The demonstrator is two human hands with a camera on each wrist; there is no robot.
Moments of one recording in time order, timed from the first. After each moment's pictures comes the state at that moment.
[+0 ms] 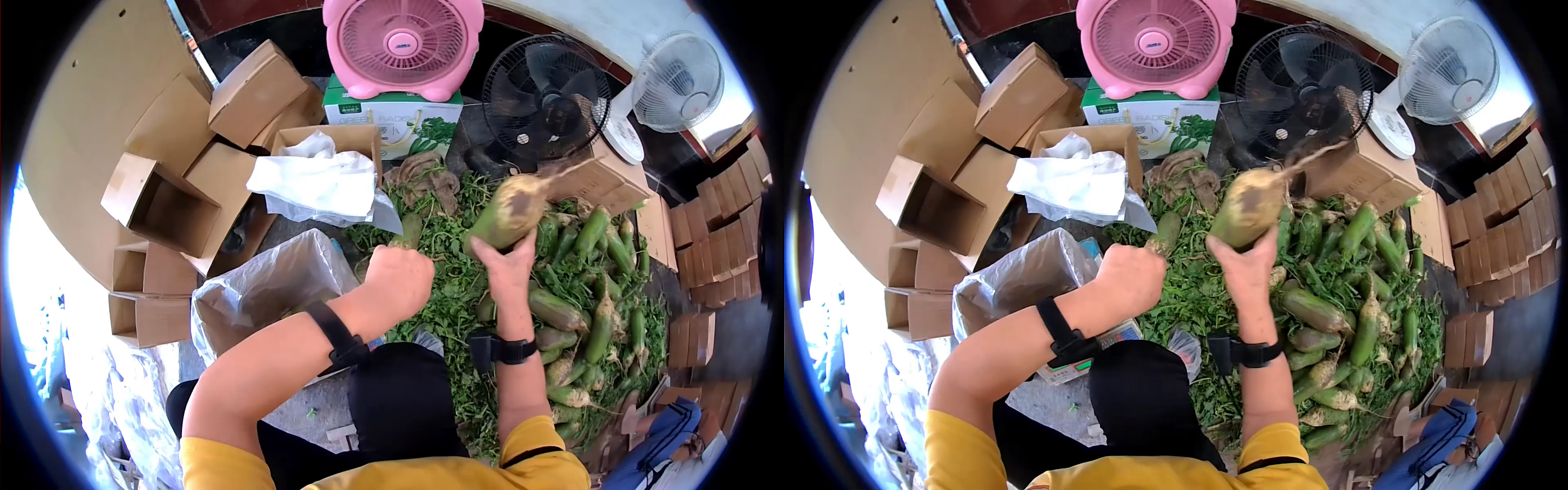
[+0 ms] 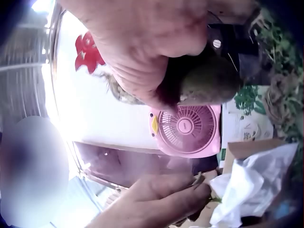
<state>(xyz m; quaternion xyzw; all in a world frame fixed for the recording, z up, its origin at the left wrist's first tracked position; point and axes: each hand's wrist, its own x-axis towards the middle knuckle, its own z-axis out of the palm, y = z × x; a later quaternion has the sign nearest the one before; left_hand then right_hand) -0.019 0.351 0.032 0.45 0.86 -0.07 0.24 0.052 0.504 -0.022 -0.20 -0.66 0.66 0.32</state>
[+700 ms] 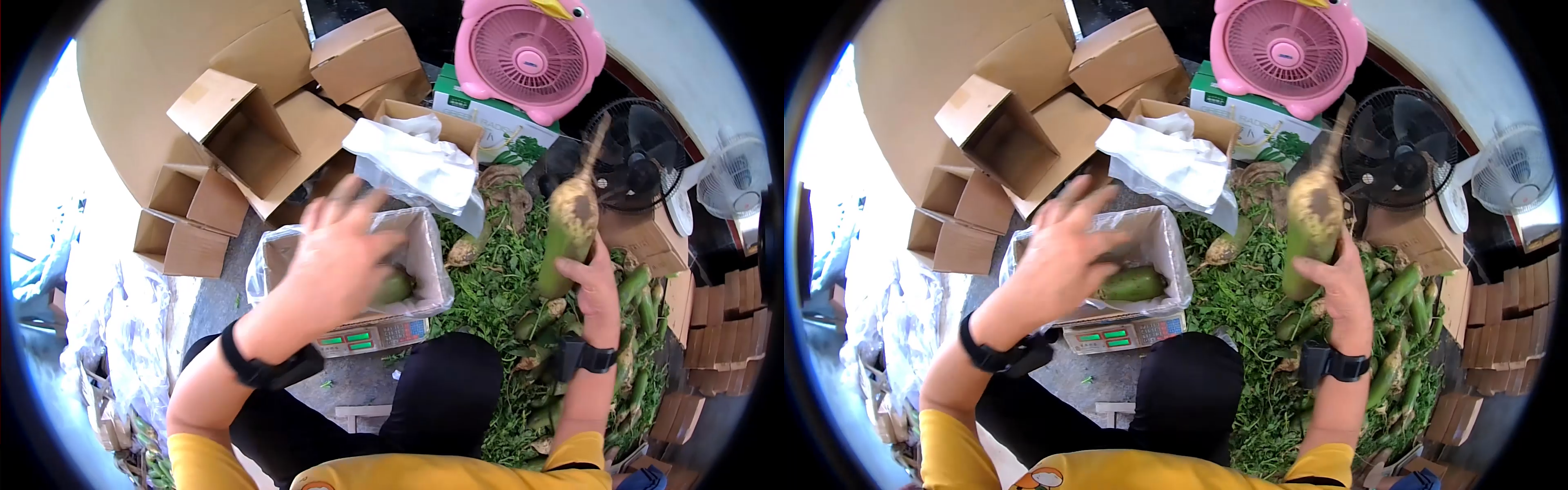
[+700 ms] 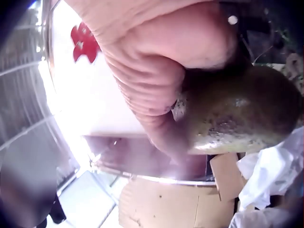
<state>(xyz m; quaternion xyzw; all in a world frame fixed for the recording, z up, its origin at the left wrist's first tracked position) -0.018 0.164 0.094 0.33 0.93 0.14 -0.01 0.035 0.491 0.050 -0.10 -0.70 0.71 0.06</state>
